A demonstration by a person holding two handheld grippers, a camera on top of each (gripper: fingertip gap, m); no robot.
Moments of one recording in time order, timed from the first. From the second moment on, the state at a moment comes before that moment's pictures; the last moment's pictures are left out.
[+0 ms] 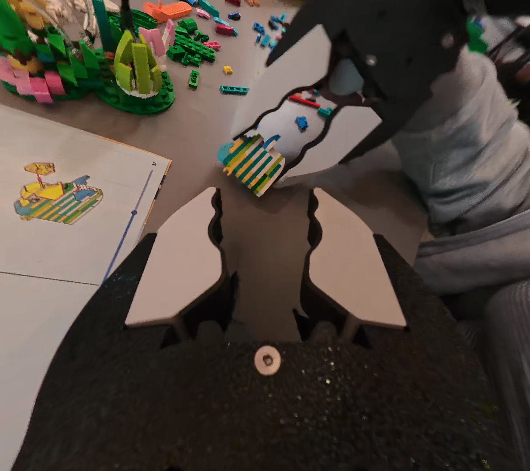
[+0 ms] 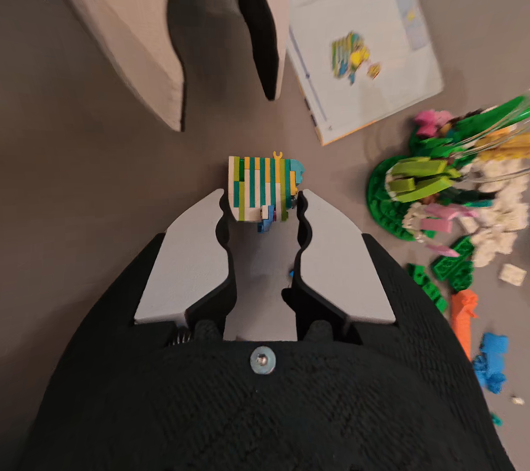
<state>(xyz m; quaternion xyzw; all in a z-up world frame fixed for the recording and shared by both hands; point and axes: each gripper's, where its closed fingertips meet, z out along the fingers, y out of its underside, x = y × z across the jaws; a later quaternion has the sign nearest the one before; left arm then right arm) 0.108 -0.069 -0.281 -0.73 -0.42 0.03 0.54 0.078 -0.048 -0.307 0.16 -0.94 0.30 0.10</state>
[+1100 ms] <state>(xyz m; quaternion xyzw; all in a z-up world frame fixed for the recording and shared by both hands) 0.117 -0.045 -0.220 -0.62 -0.39 -0.05 0.68 0.107 -0.072 -0.227 0.24 -0.80 0.34 0.43</state>
